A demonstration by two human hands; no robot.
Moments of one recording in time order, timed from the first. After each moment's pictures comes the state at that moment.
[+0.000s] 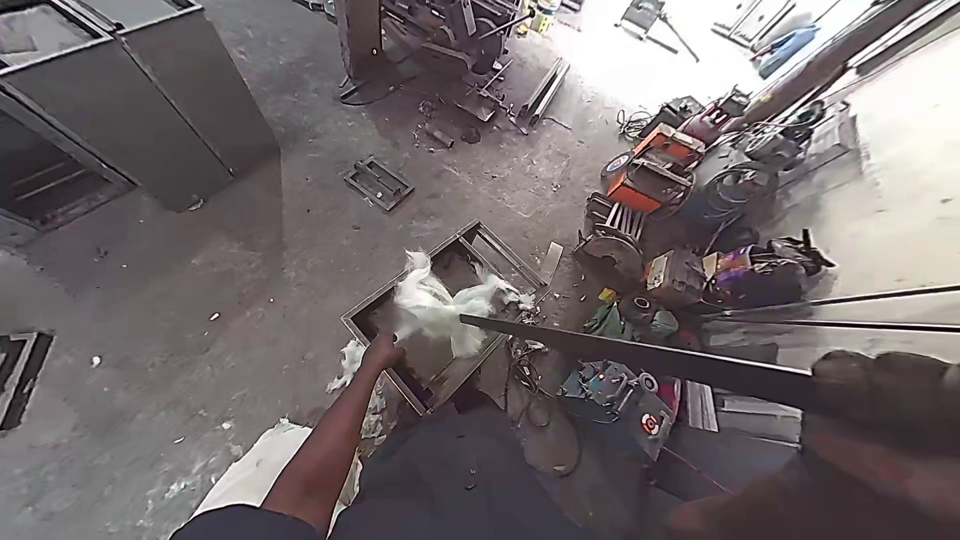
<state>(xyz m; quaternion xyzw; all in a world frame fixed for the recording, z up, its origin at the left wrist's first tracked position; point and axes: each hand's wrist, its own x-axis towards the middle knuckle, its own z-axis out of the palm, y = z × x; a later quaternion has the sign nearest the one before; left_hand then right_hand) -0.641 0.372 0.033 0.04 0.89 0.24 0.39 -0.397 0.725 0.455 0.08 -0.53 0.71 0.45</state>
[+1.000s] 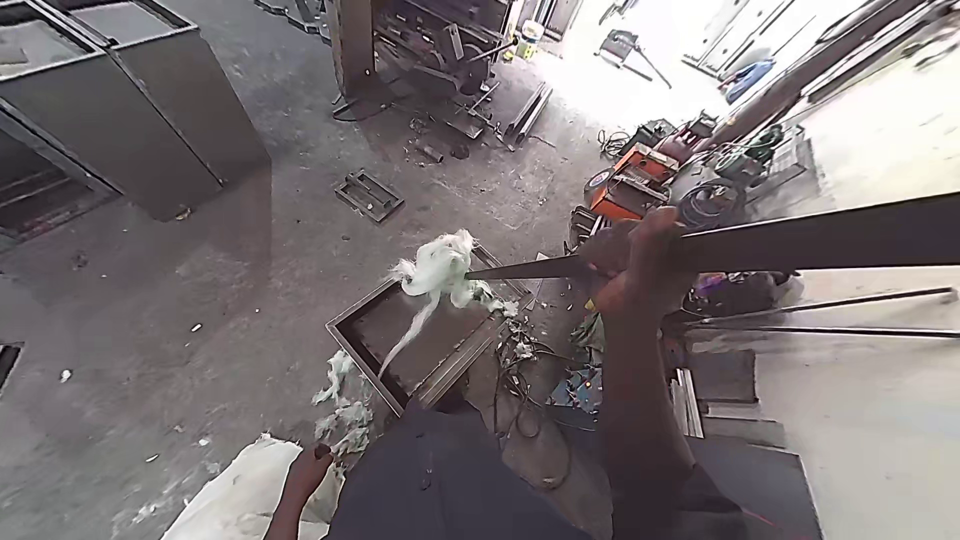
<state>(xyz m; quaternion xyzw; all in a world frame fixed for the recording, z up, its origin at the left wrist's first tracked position) -0.443 0.200 -0.054 -0.14 0.87 0.29 0.38 -0.531 0.707 0.407 0.13 -0.66 0.62 0.40</state>
